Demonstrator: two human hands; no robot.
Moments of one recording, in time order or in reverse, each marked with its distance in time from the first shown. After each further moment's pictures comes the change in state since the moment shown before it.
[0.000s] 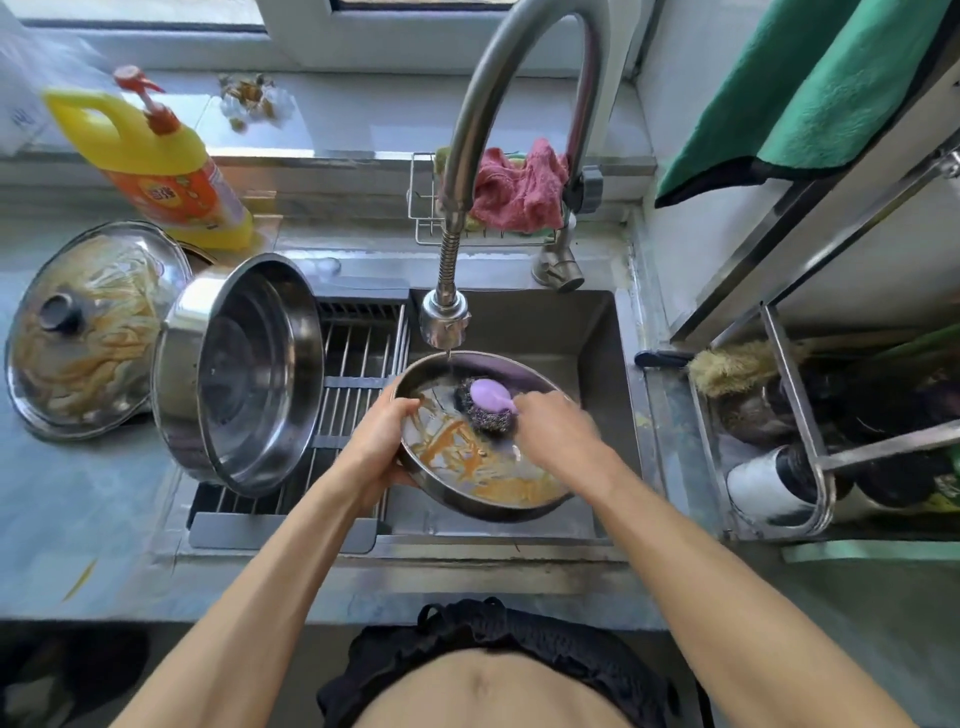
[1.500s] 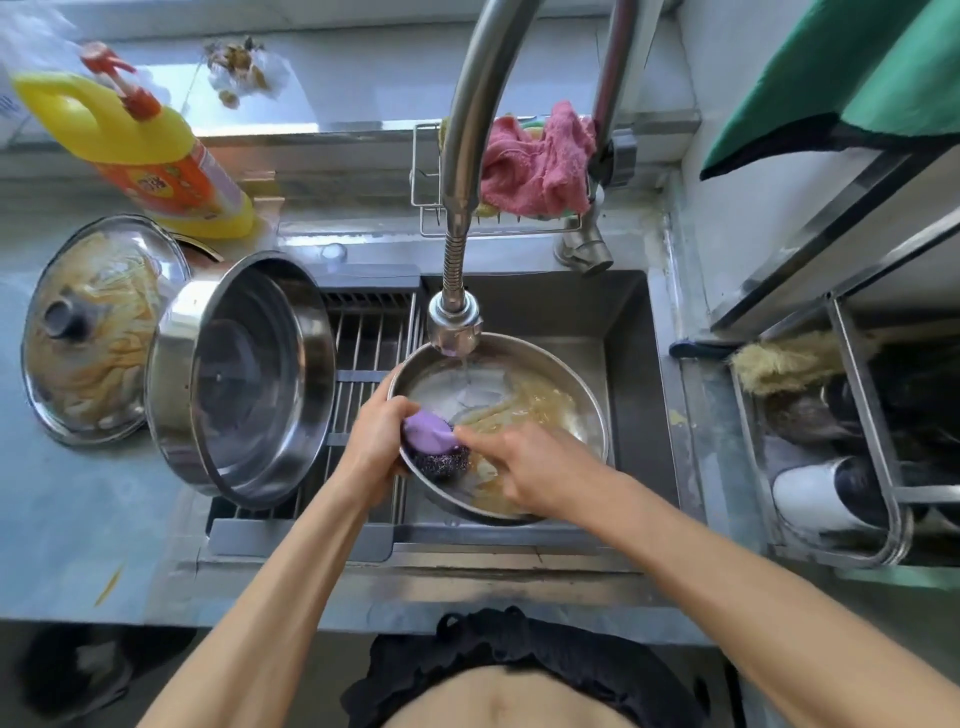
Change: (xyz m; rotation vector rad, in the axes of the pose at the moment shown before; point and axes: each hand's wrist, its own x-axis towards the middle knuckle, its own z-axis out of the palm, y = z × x) left_hand 0.014 0.011 -0.012 0.022 0.182 0.032; right_hand 0.006 -0.005 0.013 0.095 -0.137 -0.471
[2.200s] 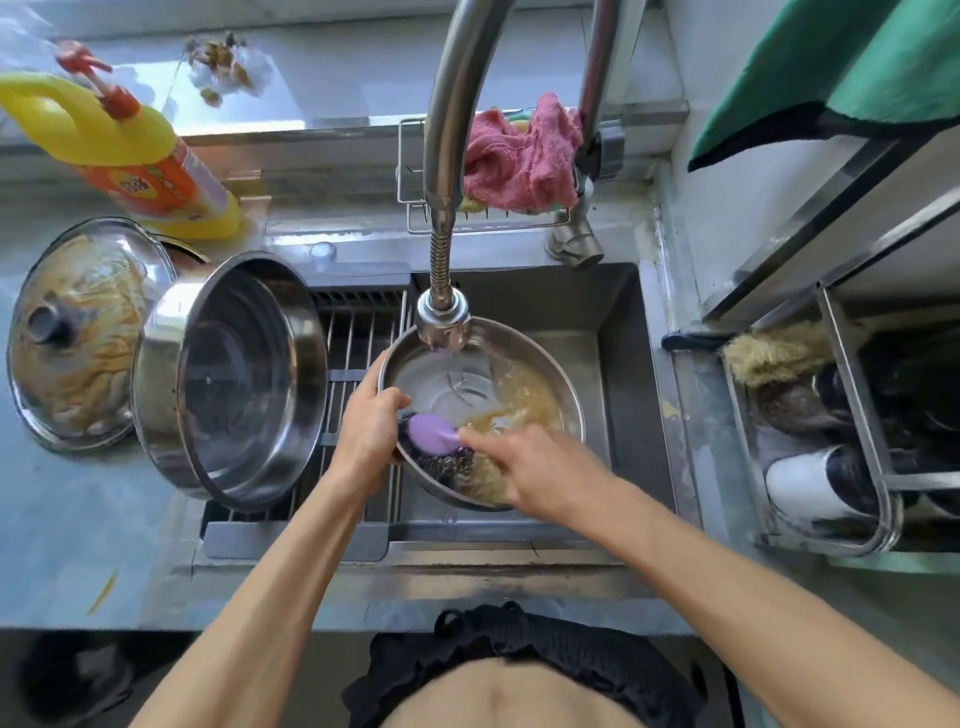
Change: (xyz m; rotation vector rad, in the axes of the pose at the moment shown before) left_hand -0.004 0.016 0.006 0.159 0.053 0.157; right_hand -0.012 -0.002 0.003 0.025 -0.026 0.055
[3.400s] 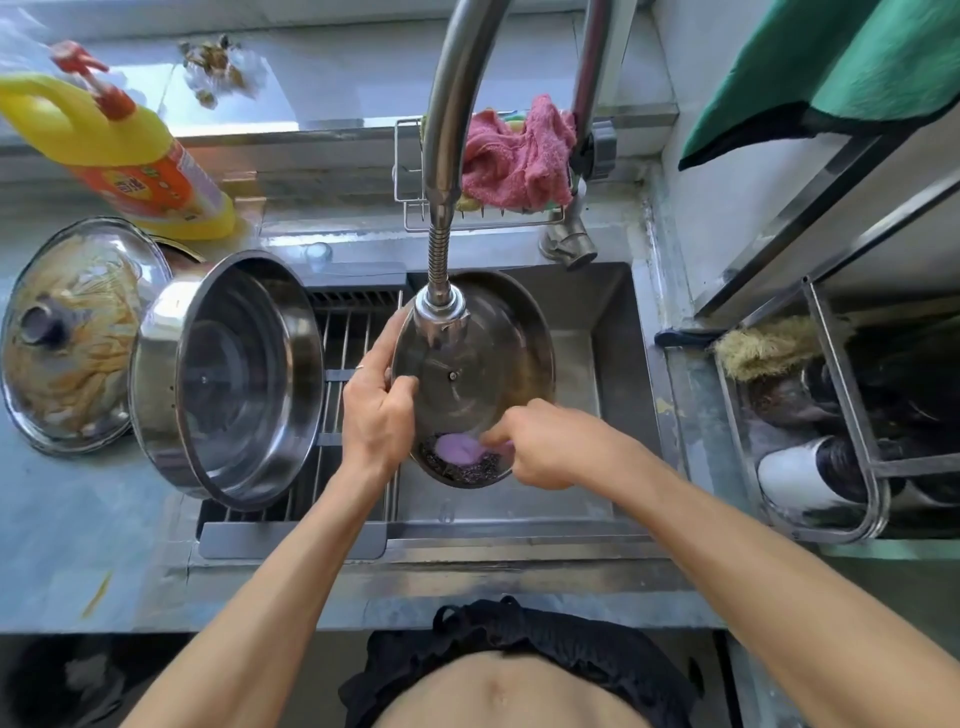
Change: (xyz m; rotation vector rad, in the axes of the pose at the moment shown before) left_hand -0.009 0.003 0.011 0.049 0.075 0.396; right_hand 0.001 -0.009 -0.037 -0.131 -0.191 0.094
